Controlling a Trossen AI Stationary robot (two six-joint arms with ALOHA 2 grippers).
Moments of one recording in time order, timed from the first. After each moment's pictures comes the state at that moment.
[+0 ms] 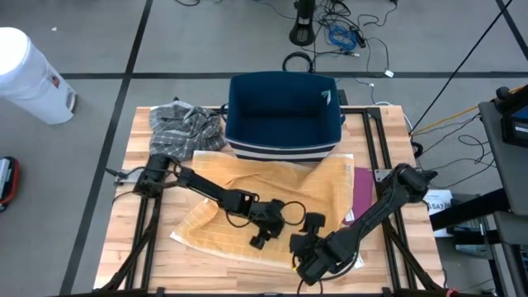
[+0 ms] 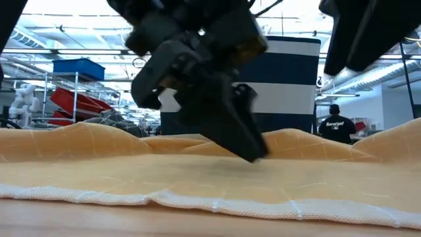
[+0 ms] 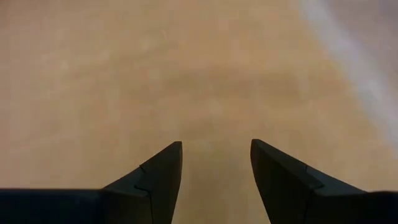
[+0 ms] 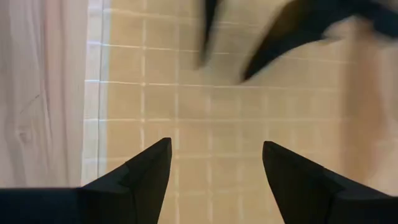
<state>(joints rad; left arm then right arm) -0.25 2.04 1.26 -0.06 0.14 0.22 0.68 1.96 1.54 -0.98 0.45 0.81</state>
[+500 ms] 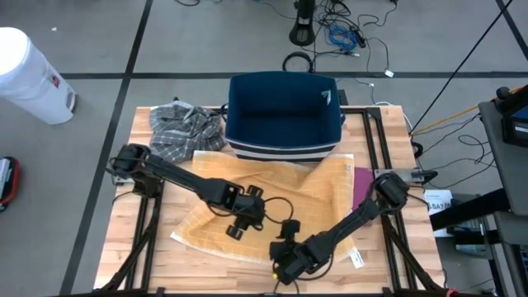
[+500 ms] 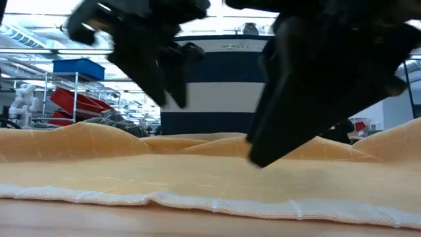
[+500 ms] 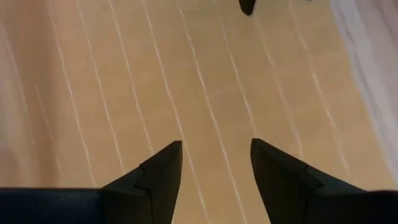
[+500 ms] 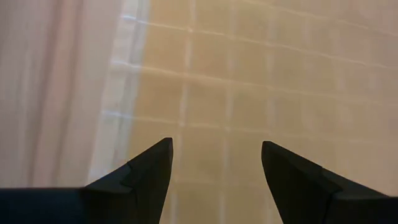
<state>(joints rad) -0.27 1.76 1.26 -0.62 0.00 0.21 0.61 2.15 1.54 -0.59 0.46 0.58</state>
